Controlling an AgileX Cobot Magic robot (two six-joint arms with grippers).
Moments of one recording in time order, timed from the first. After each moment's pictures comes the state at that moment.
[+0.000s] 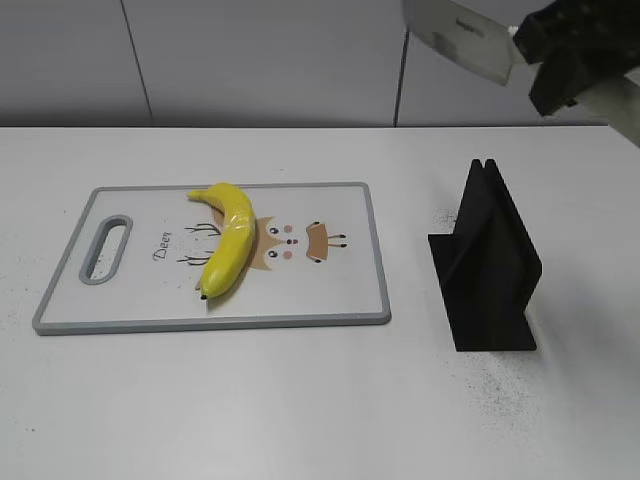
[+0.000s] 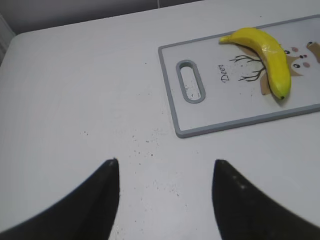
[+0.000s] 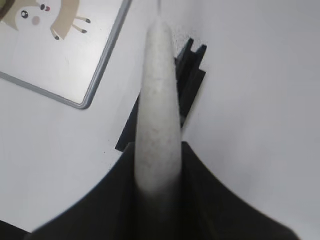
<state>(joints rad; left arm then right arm) 0.00 0.26 -0.53 -0.17 0.94 0.35 0.41 1.54 -1.46 -0.05 1.14 0.00</state>
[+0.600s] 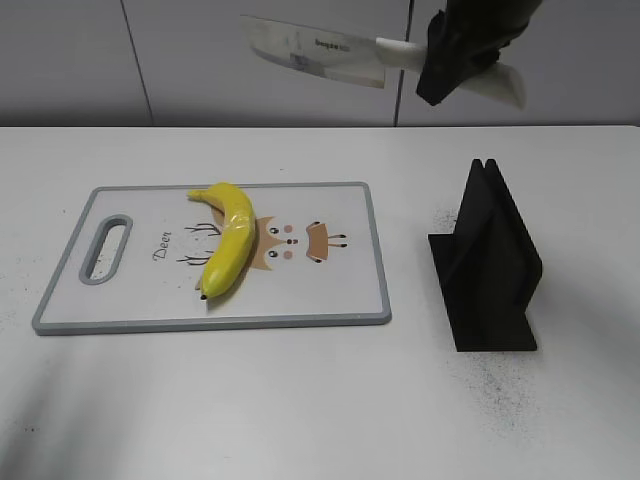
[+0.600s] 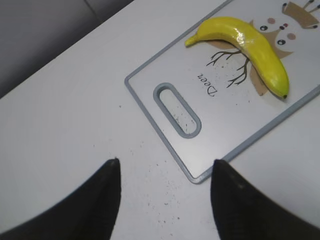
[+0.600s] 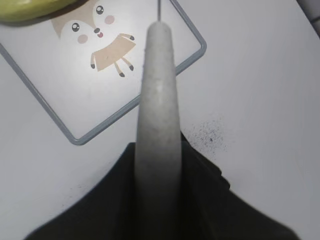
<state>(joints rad) -0.07 0.95 -0.86 -0.26 0.80 0.78 0.41 1.85 -1.75 0.14 1.13 -0.56</state>
